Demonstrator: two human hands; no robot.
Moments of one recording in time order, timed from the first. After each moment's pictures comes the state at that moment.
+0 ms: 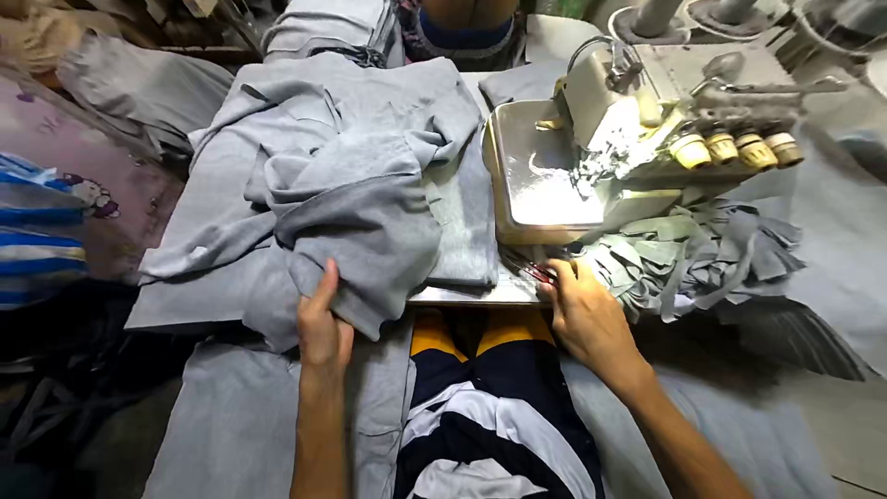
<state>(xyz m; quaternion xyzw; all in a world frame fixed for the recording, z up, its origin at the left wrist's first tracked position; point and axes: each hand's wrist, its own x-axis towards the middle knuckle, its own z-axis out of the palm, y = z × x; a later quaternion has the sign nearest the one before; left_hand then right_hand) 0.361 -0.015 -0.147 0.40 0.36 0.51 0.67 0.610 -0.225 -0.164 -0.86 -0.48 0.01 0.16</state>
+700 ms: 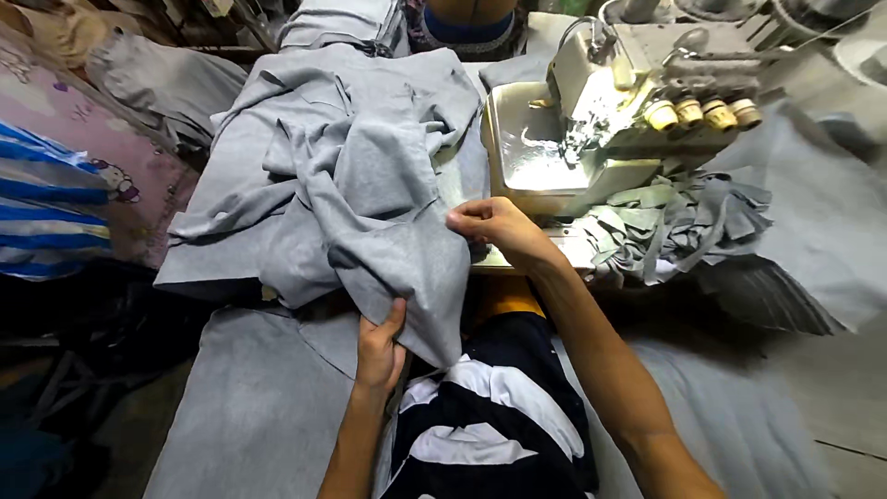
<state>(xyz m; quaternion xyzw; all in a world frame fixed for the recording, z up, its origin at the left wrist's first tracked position) 0.344 -0.122 -0.173 0.34 0.29 0.46 0.77 0.582 -0.139 -0.120 -0.61 -0.41 0.45 0.50</state>
